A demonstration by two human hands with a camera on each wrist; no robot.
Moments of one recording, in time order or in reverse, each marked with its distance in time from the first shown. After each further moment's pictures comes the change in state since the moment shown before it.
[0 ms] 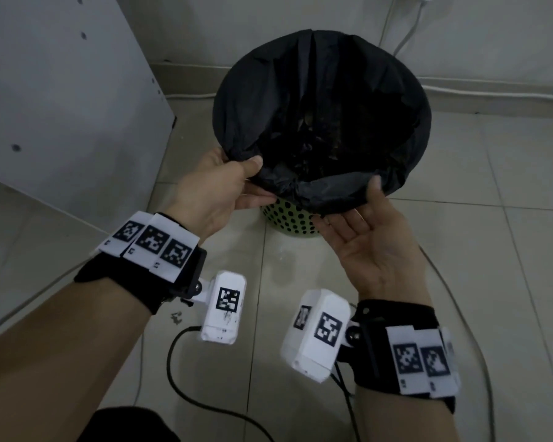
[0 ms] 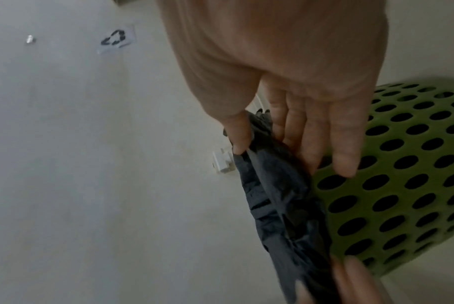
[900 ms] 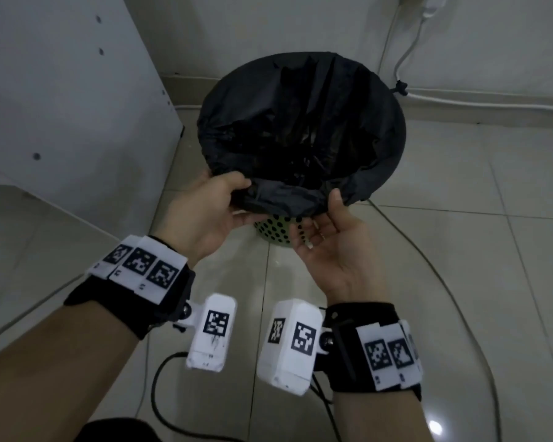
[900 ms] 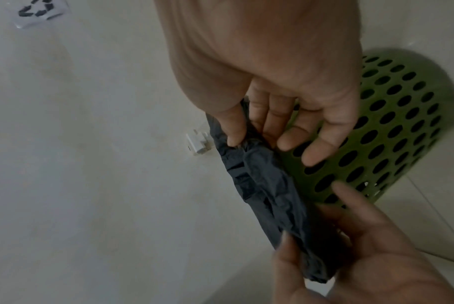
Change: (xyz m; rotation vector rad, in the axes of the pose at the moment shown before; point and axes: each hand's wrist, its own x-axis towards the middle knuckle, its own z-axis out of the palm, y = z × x) left_hand -0.004 -0.011 -0.024 -0.160 -0.007 -0.070; right_hand -0.005 0.032 0.029 0.055 -0.032 0.114
